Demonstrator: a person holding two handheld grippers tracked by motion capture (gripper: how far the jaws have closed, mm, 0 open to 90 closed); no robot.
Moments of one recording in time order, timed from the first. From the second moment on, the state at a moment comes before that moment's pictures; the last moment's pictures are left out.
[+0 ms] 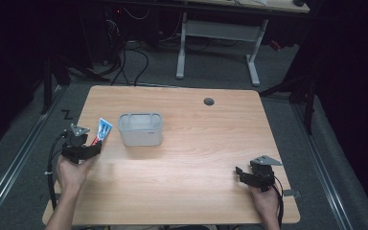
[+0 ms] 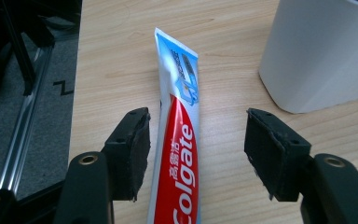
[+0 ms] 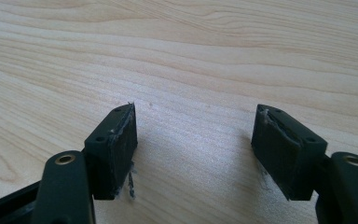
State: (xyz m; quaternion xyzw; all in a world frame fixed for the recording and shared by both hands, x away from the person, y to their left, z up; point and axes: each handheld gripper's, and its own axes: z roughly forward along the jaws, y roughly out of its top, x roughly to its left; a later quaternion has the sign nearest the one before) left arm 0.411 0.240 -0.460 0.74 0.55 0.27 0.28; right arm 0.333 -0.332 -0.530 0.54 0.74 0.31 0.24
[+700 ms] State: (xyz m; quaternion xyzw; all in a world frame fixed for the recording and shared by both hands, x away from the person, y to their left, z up) left arm 0.457 0.230 -0.467 0.75 0.56 0.24 0.24; right arm 0.333 -0.332 -0.530 0.54 0.74 0.31 0.24
